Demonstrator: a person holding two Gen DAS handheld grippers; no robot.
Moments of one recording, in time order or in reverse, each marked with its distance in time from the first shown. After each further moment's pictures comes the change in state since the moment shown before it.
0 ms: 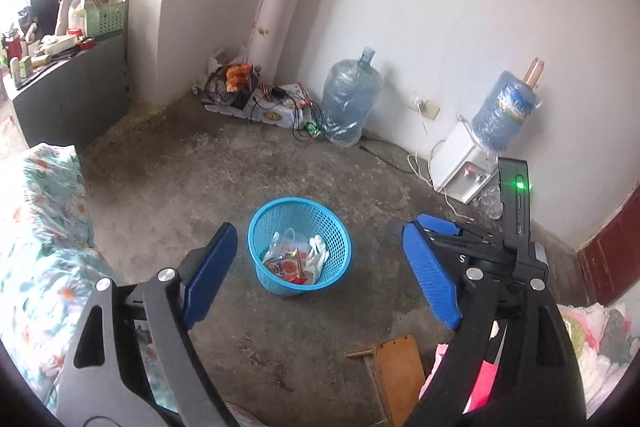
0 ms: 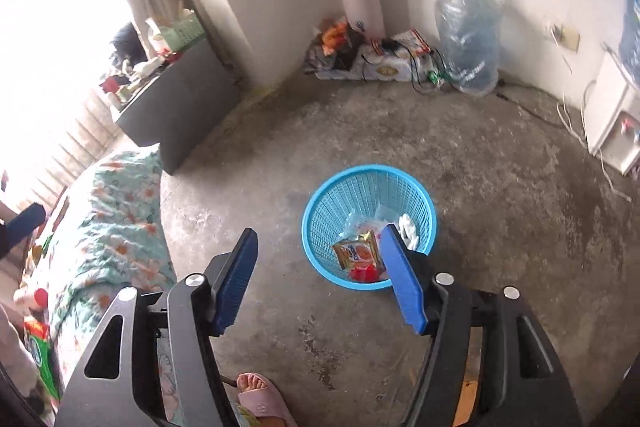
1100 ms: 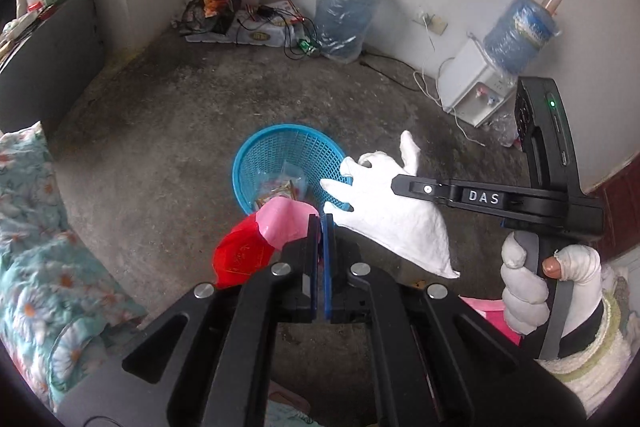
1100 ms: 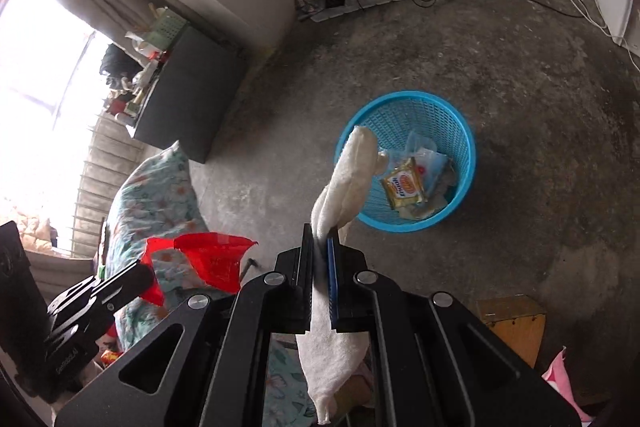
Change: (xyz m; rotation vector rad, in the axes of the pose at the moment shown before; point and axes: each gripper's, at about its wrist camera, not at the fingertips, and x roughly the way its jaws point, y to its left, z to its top) left arm 0.132 -0.024 -0.006 0.084 0.367 0.006; right arm 0.054 -0.047 0.001 0.322 0.261 0.144
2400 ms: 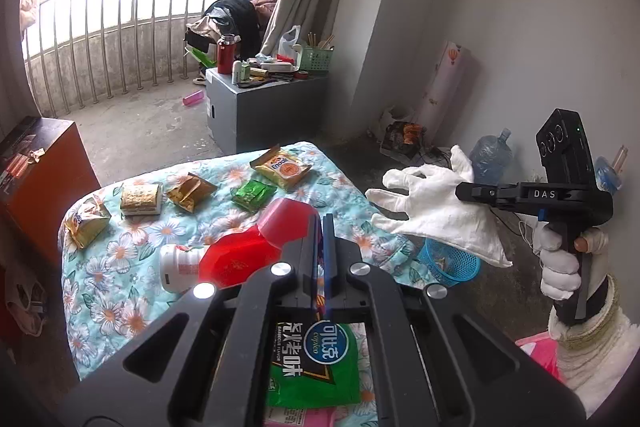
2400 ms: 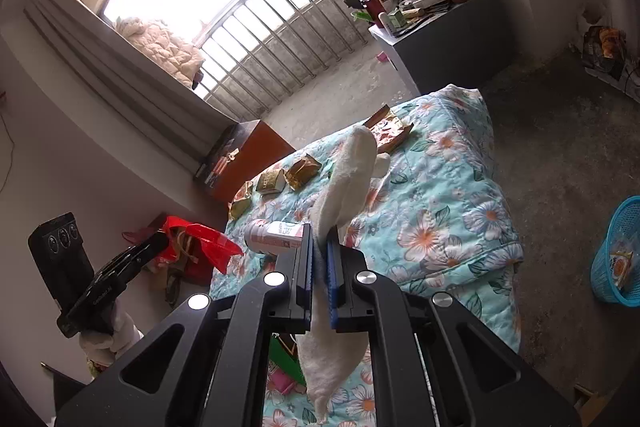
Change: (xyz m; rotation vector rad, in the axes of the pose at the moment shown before) left arm -0.437 0.181 -0.269 -0.372 -0.513 0.409; right arm -0.062 0.391 -0.175 -0.631 0.131 0.492
